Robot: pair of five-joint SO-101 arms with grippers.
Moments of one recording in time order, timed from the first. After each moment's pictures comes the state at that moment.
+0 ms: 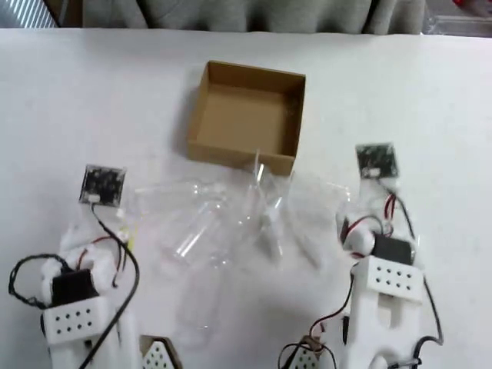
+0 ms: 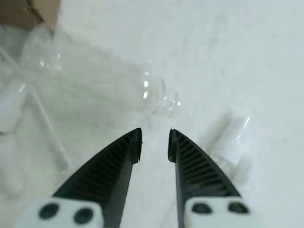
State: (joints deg) left arm -21.3 -76.3 81.8 60.3 -18.0; right arm 10.1 -51.4 62.4 50.5 17.2
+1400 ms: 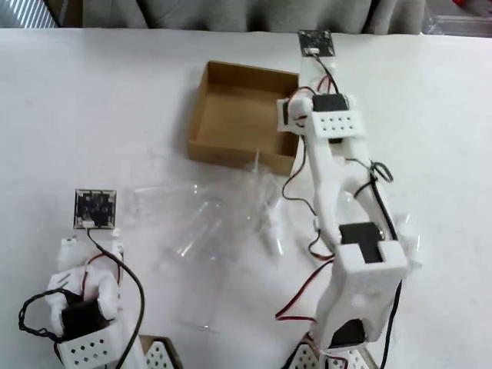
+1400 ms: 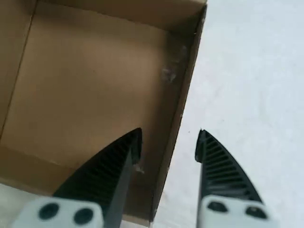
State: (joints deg) left arm -25.4 -104.0 95.3 62.6 -17.7; right arm -10.1 21.3 -12.3 56.7 -1.5
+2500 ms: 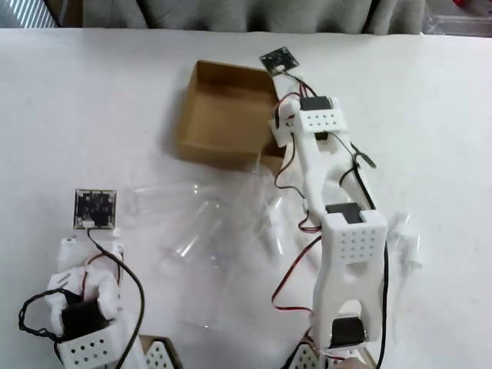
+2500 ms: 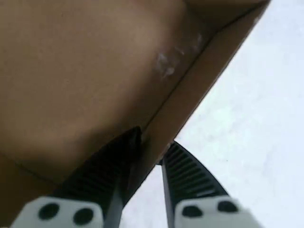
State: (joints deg) left arm -25.4 -104.0 95.3 62.6 -17.7; right arm -10.2 38.6 -23.6 56.7 24.4
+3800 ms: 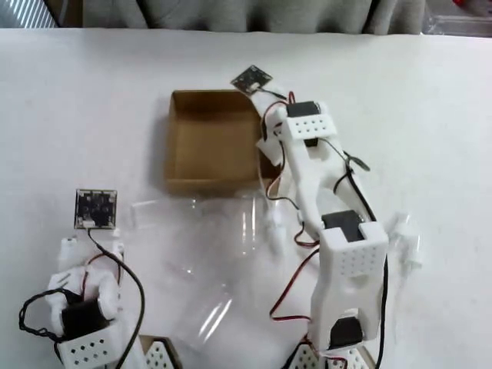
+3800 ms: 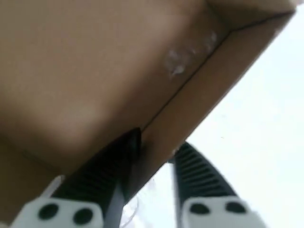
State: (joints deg) left arm -25.1 -104.0 95.3 62.7 -17.7; right arm -14.9 30.0 -13.1 61.9 33.0
